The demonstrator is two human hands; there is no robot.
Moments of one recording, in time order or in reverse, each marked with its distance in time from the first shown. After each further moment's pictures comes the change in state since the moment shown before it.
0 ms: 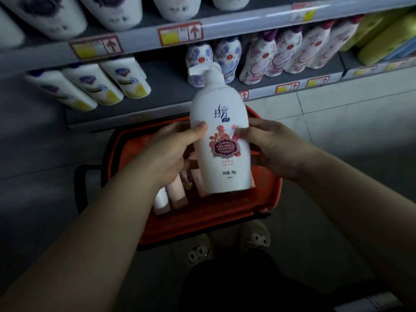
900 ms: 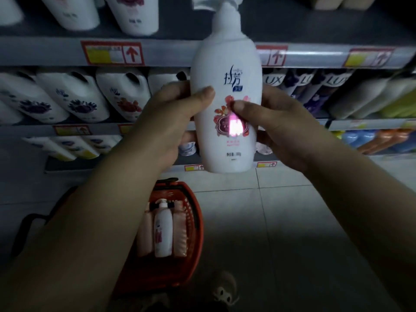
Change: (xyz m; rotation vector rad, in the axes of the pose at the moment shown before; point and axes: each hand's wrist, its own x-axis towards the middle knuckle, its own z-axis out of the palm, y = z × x) left_hand -0.015 0.193 0.250 -0.007 0.125 0.487; right_hand -0.069 -0.254 -0.180 -0.235 -0.117 -0.464
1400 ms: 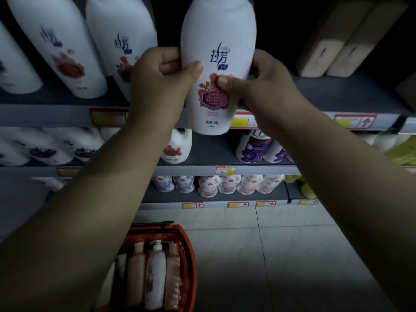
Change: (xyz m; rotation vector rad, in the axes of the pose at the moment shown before) left_hand 0.084 0.091 0.023 0.287 0.328 0.515; right_hand 0.109 -0.089 -0.023 -0.038 0.114 -0.293
